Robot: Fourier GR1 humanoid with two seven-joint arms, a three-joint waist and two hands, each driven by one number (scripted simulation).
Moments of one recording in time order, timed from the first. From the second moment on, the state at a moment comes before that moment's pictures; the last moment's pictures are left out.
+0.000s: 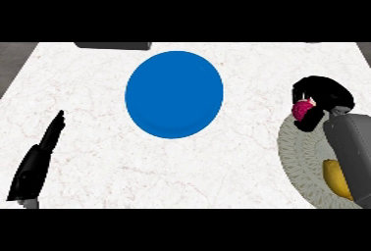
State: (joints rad) left arm 0.06 0.27 0.10 -1.51 -0.21 -0.01 -0.14; right arm -0.60 -0.40 -0.05 -0.94 1.05 0.33 0.03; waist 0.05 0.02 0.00
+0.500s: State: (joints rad) left arm 0.05 0.28 0.13 -1.49 -0.21 -0.01 -0.13; right arm -0.81 -0.42 -0.18 -0.71 1.00 0.01 -0.17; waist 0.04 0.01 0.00
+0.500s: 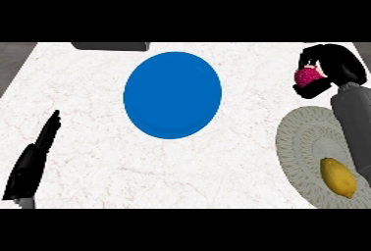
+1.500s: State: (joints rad) left arm 0.06 0.27 0.15 -1.51 -0.22 -0.02 -0.11; right arm -0.96 -0.19 -0.13 -1.08 0.76 0.20 -0.20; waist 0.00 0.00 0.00
